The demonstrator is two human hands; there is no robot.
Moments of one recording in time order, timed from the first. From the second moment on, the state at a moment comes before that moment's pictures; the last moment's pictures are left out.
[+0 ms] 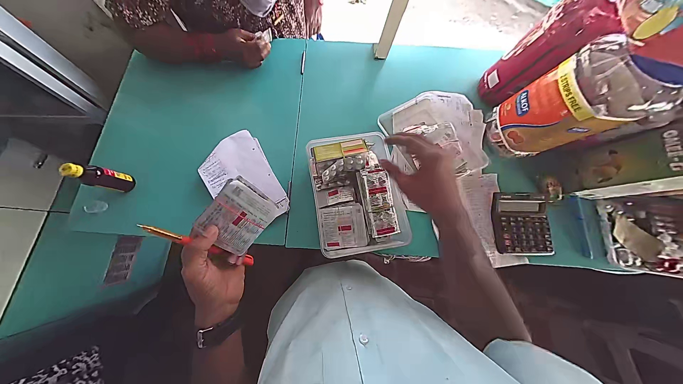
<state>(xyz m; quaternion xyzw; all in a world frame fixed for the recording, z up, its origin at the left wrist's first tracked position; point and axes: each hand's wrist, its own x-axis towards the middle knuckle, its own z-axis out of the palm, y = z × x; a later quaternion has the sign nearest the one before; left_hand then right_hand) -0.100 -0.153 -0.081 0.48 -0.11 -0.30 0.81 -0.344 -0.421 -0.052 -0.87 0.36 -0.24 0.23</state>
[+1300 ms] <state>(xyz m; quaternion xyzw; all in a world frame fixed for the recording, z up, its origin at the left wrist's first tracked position) -0.086 -0.129 -0.083 0.51 -0.09 -0.28 0.81 -0.250 -0.485 -0.077 -0.95 0.18 0.09 0.22</state>
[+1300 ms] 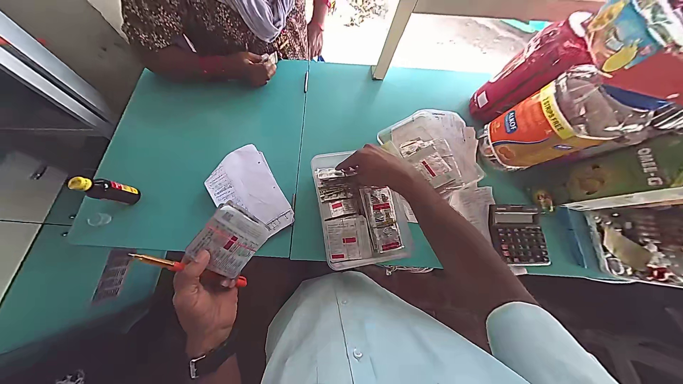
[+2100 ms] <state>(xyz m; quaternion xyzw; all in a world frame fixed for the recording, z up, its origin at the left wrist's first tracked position) -0.088 -0.129 -0.084 0.53 -0.09 -0.28 0.80 -0.321 -0.491 -0.026 -0.75 0.24 -0.28 0.56</state>
